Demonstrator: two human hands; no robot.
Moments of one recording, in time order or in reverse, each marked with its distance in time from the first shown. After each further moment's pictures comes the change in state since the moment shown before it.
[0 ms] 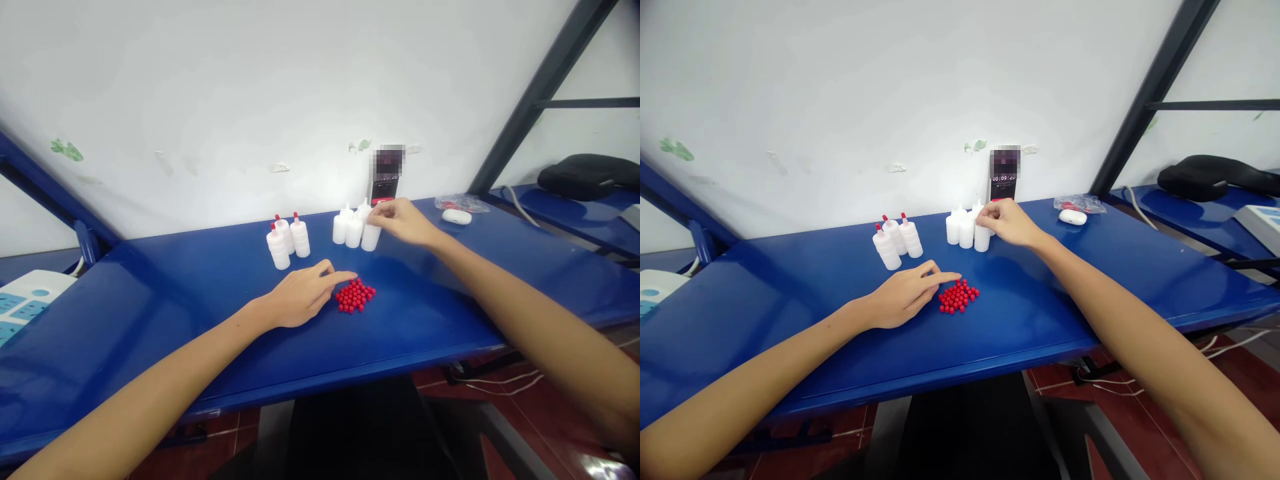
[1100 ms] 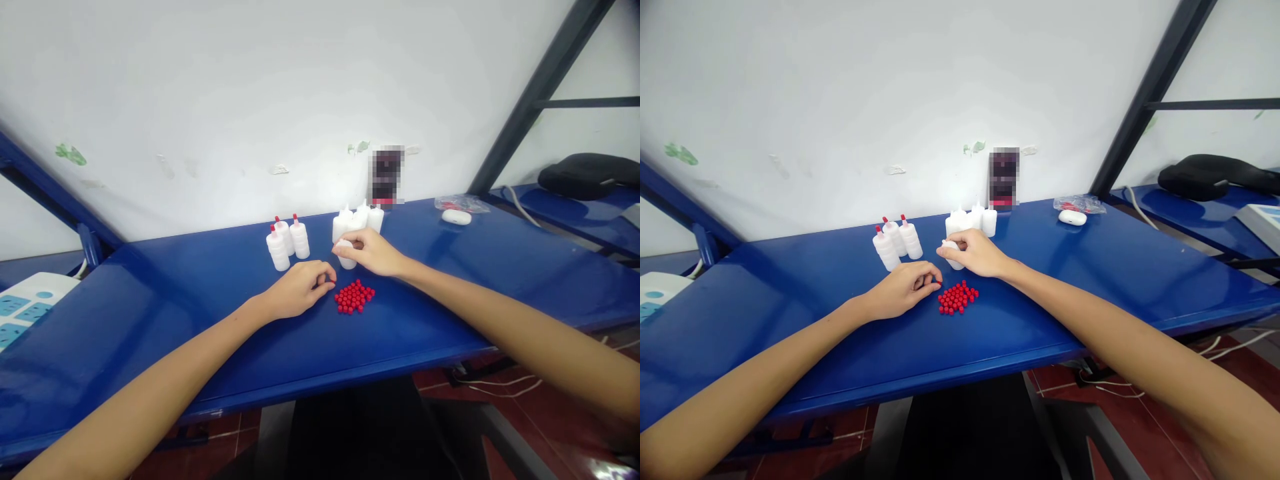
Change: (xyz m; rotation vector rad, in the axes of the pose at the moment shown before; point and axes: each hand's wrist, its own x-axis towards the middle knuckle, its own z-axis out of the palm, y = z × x) left_hand 0.008 -0.010 0.002 -0.225 0.106 -0.159; right_hand -0.020 -0.036 0.062 0.161 -0.161 -0.068
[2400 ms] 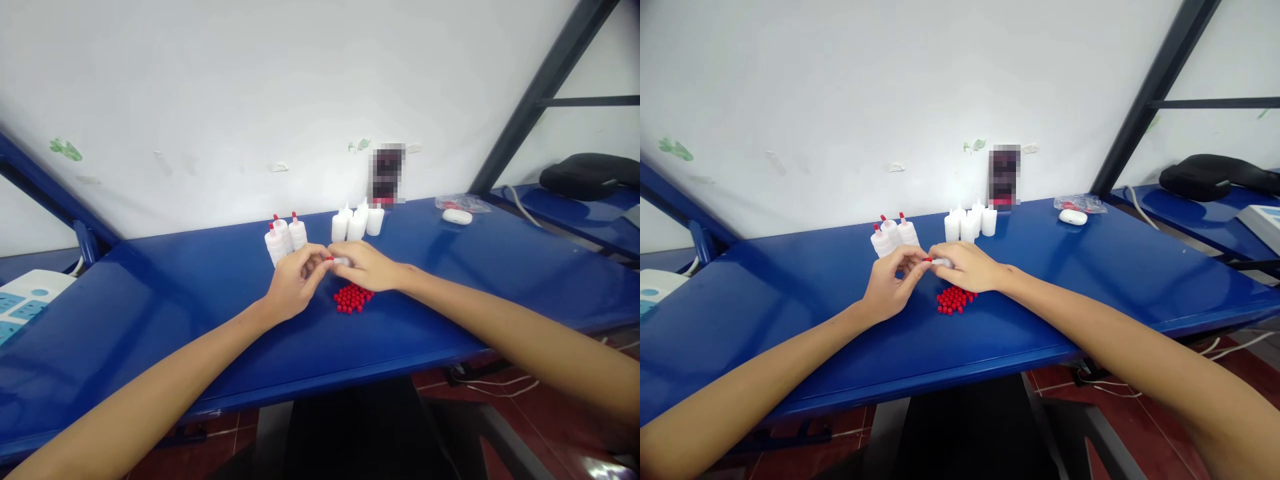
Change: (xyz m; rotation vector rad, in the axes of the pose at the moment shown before) left_hand -0.001 0.010 0.013 -0.201 0.566 0.108; right_hand -0.008 -0.011 0.009 -0.249 -0.167 -0.294
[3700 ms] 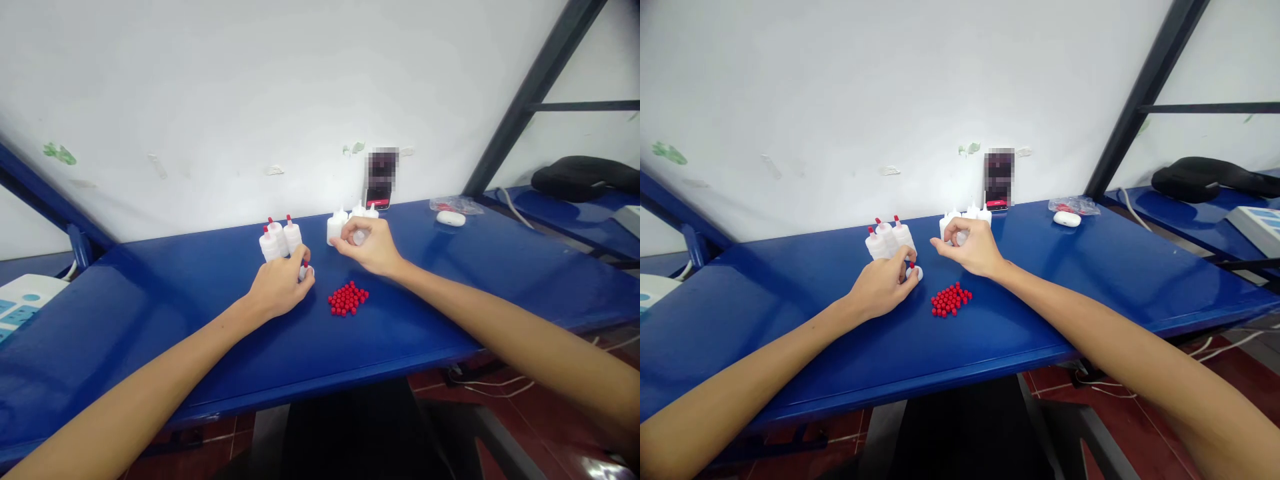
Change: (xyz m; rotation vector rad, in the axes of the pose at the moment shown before) left_hand 0.008 -0.002 -0.018 0.672 -0.308 -0.224; right_hand 0.003 0.010 -0.008 0.127 0.606 0.154
